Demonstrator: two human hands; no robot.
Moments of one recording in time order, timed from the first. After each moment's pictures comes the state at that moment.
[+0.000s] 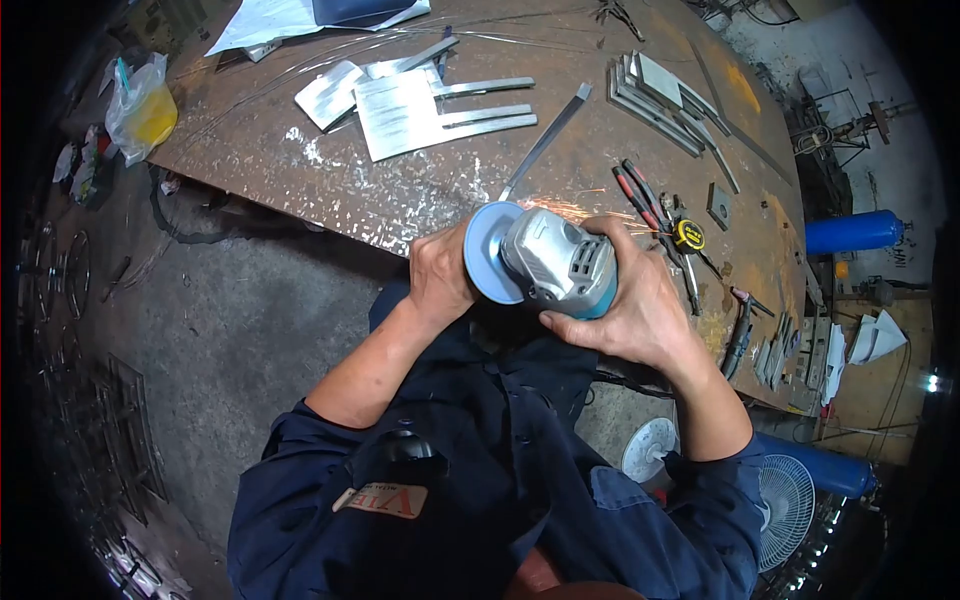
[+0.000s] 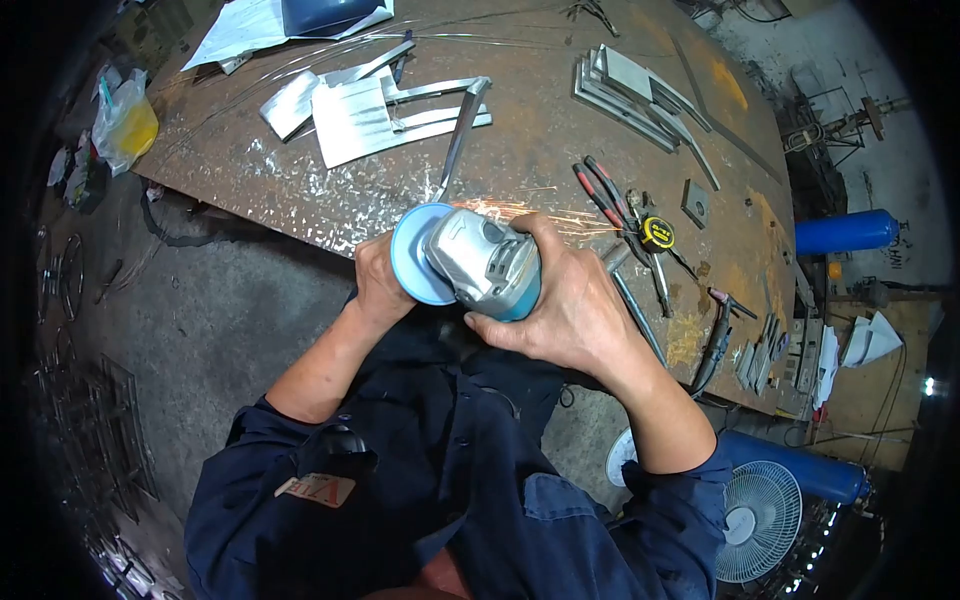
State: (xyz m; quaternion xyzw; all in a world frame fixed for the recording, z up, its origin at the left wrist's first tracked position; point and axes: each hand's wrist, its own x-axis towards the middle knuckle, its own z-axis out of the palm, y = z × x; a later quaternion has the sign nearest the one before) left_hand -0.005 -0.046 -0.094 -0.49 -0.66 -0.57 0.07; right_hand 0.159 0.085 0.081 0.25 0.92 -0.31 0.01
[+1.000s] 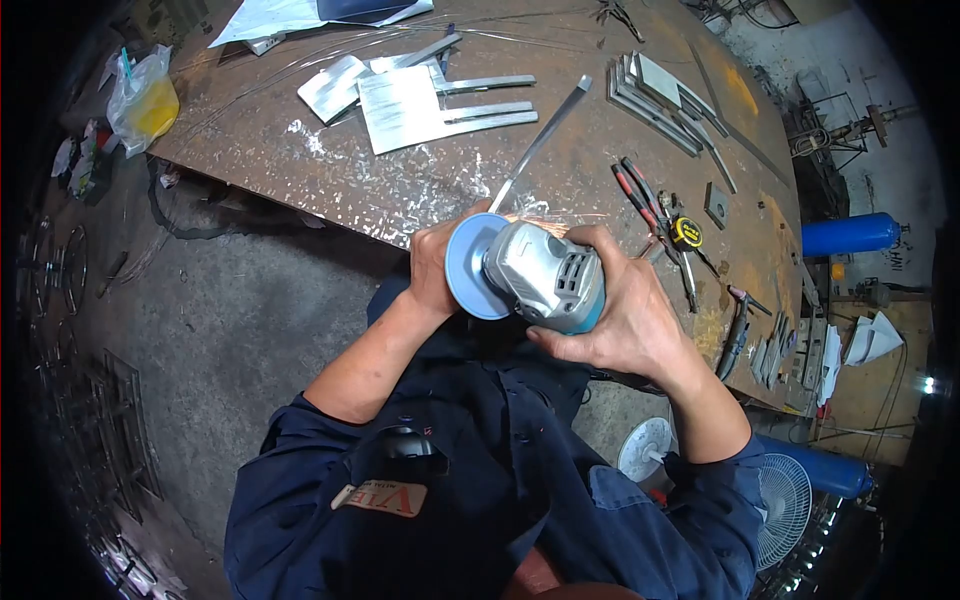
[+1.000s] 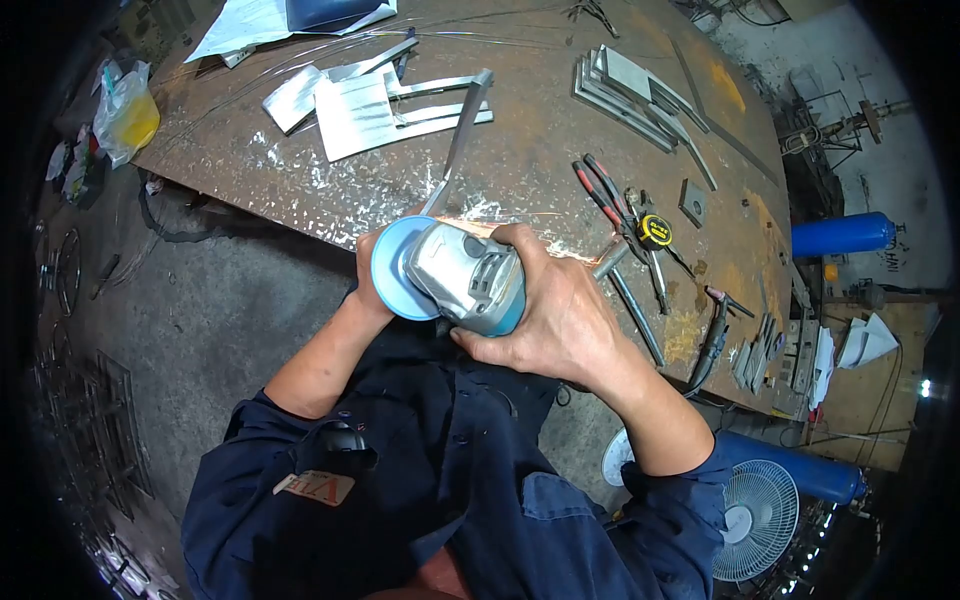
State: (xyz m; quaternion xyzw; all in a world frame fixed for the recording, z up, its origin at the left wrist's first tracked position) left_hand -0.010 -0.047 -0.099 -0.50 -0.62 -0.60 0.04; right_hand 0.164 0.075 0.074 0.19 0.94 -0.27 -0.01
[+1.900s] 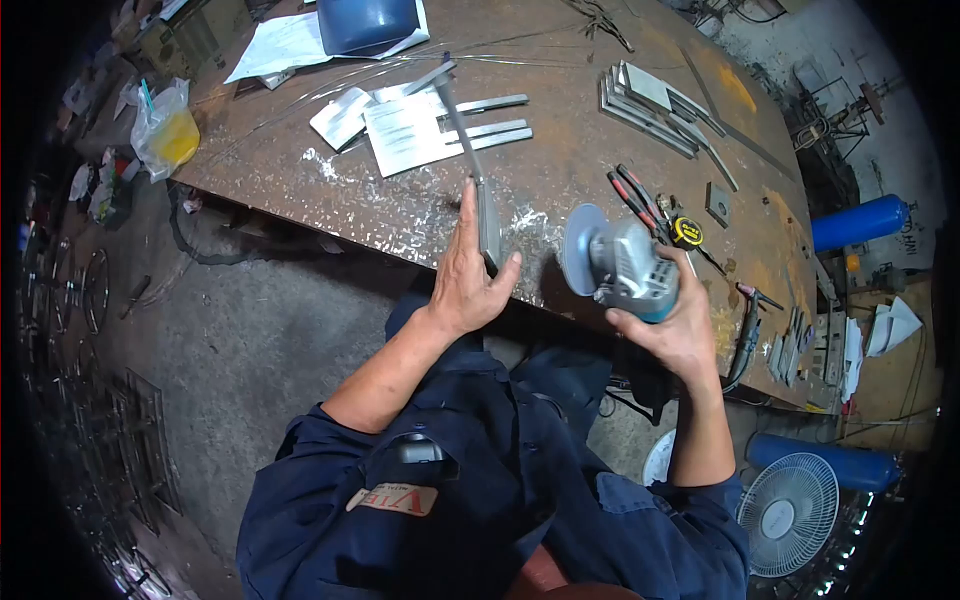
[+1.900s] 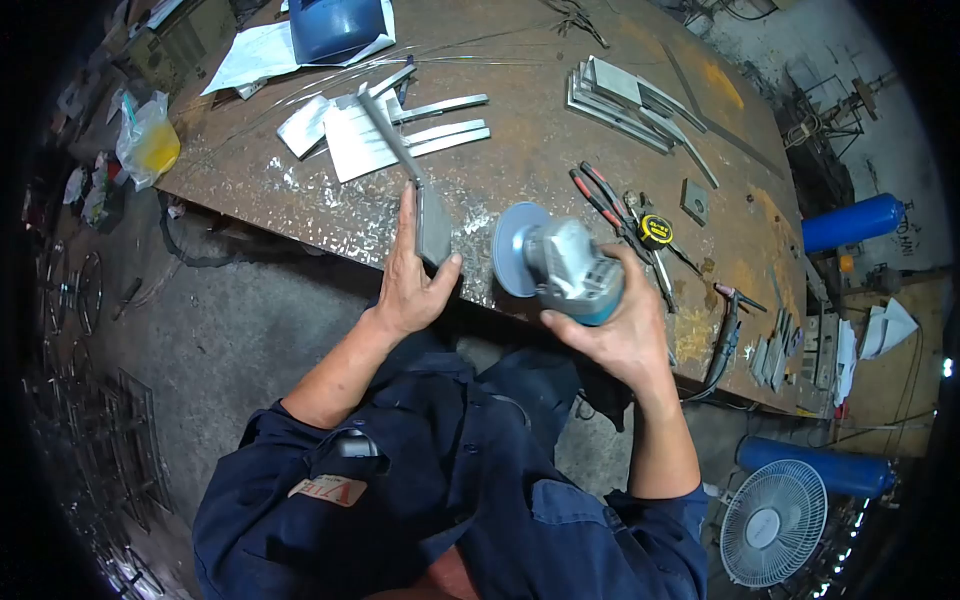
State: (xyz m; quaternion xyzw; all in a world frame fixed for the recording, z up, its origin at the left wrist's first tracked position) left_hand 0.011 -0.046 -0.089 -0.47 -0.67 -0.57 -0.01; right_hand 0.240 0.095 0.054 0.36 0.86 -0.33 -0.16
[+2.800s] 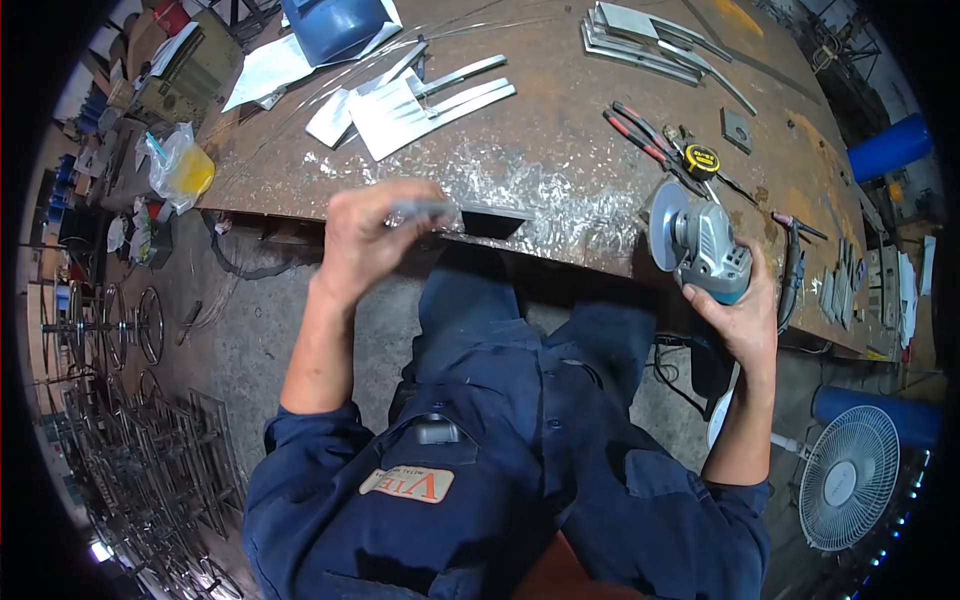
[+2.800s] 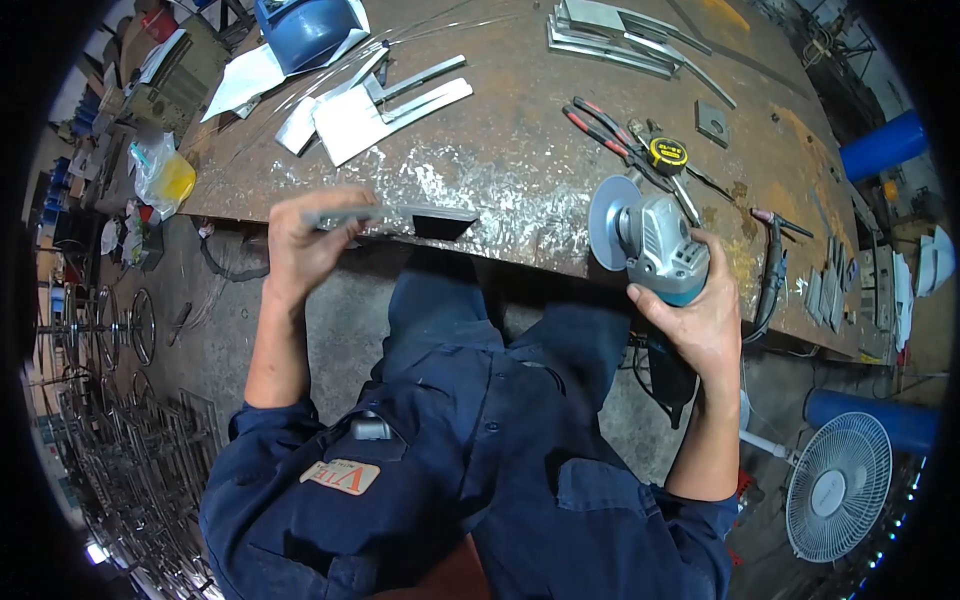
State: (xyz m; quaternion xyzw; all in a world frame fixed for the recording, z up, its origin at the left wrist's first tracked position) left_hand -0.052 -0.103 0.008 -0.66 -0.60 -0.44 0.01; right_hand 0.345 0.099 0.034 0.45 0.80 -0.33 -0.22
